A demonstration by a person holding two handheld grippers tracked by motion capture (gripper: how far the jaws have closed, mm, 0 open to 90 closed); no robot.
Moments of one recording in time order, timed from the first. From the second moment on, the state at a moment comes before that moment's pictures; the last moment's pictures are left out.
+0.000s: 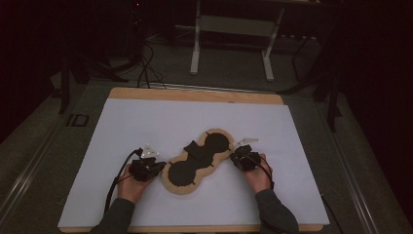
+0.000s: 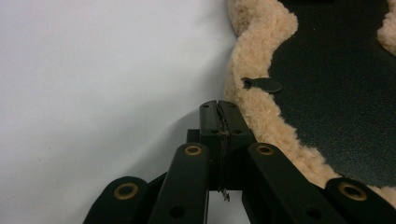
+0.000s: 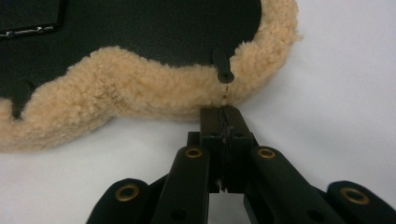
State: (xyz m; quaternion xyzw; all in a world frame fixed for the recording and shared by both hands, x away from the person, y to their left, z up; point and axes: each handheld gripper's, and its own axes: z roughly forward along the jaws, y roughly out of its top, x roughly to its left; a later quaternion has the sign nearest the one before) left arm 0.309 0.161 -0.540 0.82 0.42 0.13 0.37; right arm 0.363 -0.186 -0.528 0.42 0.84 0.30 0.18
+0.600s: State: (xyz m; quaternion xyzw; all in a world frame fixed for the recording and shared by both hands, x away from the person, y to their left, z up) left arm 0.294 0.152 -0.539 0.83 0.41 0.13 0.36; right arm 0.370 -0.186 -0.527 0.44 0.83 0.31 0.16
